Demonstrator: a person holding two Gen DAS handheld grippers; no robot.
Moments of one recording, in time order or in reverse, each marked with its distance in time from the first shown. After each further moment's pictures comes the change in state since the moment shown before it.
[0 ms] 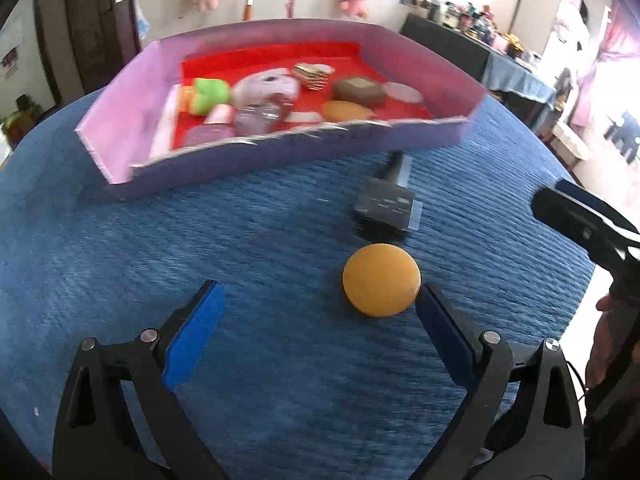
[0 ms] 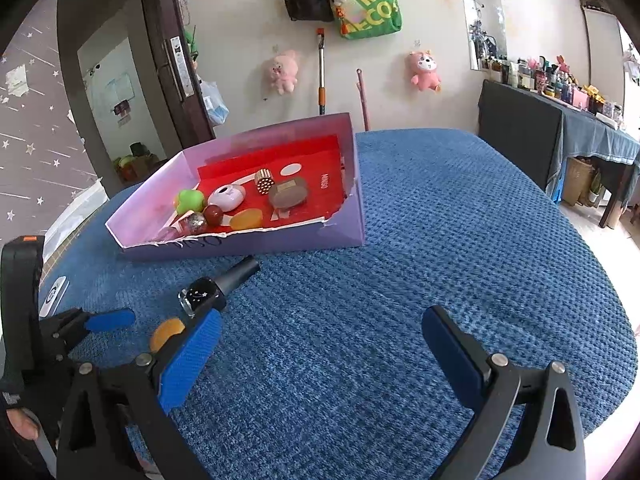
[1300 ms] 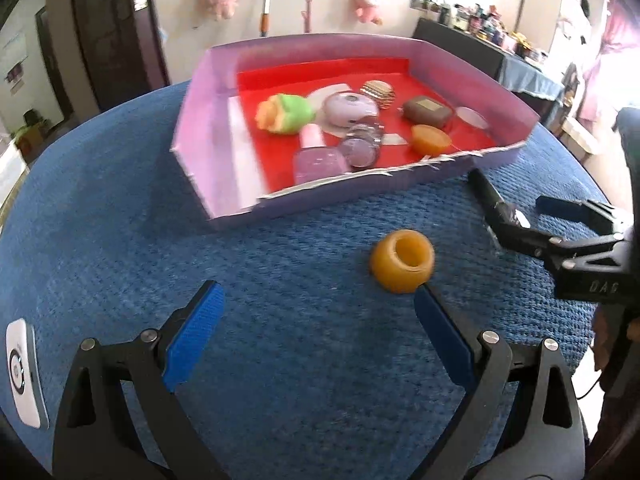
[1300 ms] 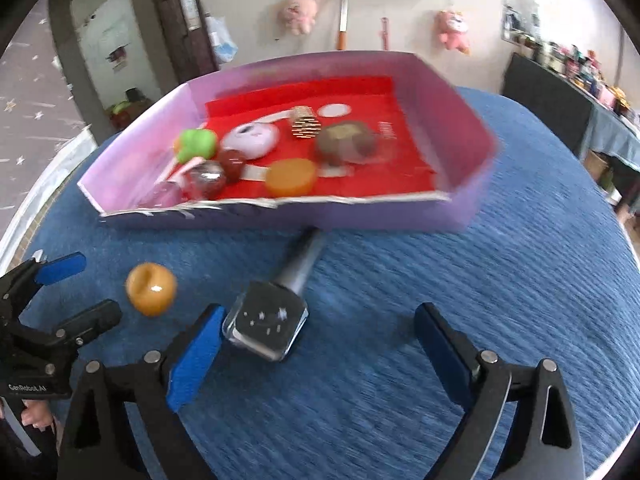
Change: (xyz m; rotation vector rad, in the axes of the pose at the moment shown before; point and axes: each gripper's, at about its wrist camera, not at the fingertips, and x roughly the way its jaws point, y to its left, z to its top) left arm -0.003 0.062 0.018 0.060 -0.018 0.030; right arm 0.074 0.054 0.010 -0.045 0.209 -0.049
